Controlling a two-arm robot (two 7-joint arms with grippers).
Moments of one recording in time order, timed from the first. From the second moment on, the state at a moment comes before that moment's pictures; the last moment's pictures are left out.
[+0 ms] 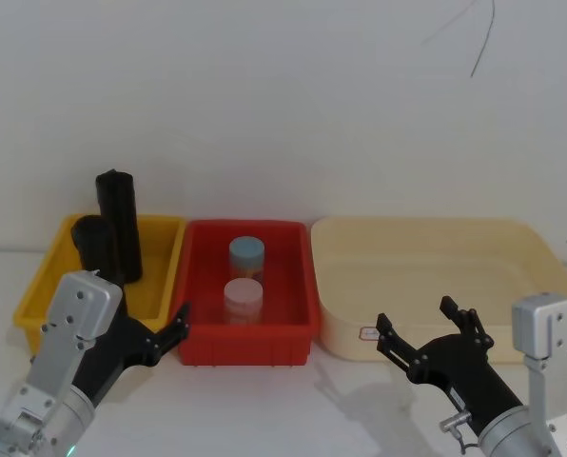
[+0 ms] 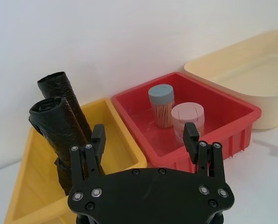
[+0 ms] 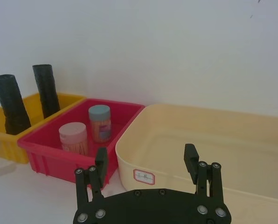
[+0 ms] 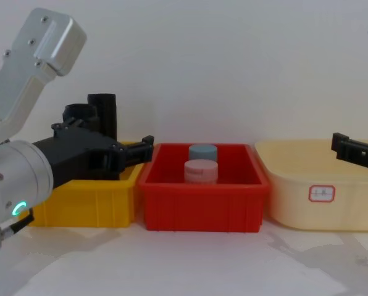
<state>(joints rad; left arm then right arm) -0.24 0.38 0.45 -1.63 -0.20 0.01 -0.01 -0.01 0.34 -0.23 -1.77 0.29 0.03 0.07</state>
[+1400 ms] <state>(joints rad) -0.35 0.41 0.37 -1.42 -0.25 -0.09 -0.16 -0.01 0.34 -0.23 -1.77 0.29 0.03 0.07</state>
